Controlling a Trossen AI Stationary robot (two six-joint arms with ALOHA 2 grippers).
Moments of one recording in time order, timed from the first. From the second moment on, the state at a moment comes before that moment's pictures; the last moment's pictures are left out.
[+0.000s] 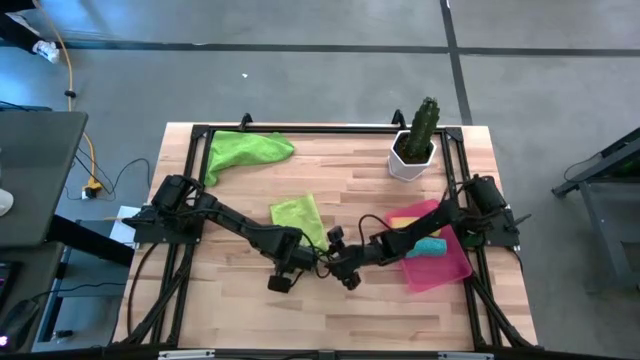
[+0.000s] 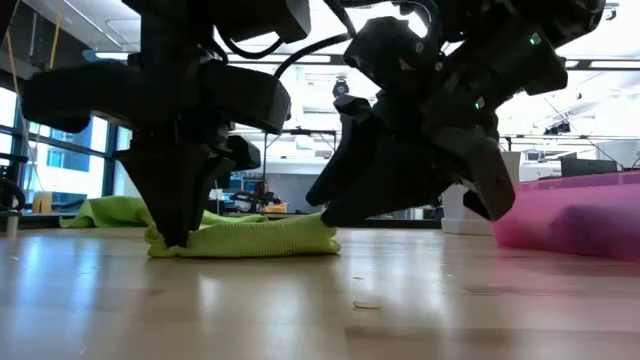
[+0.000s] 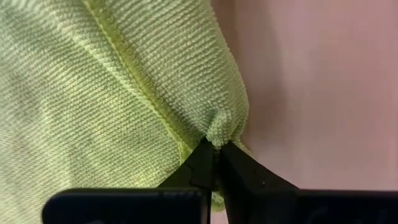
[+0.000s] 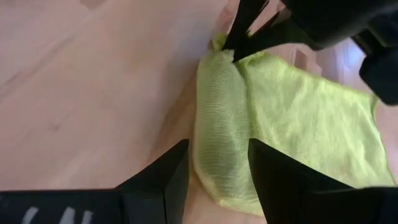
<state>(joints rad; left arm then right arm) -0.22 1.97 1.22 -0.74 0.03 -0.15 0.34 1.92 0.96 0.27 0.26 -0.38</state>
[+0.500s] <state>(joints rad) -0.21 1.97 1.22 -0.72 0.16 -0.12 0.34 2.01 0.96 0.33 0.22 -0.35</state>
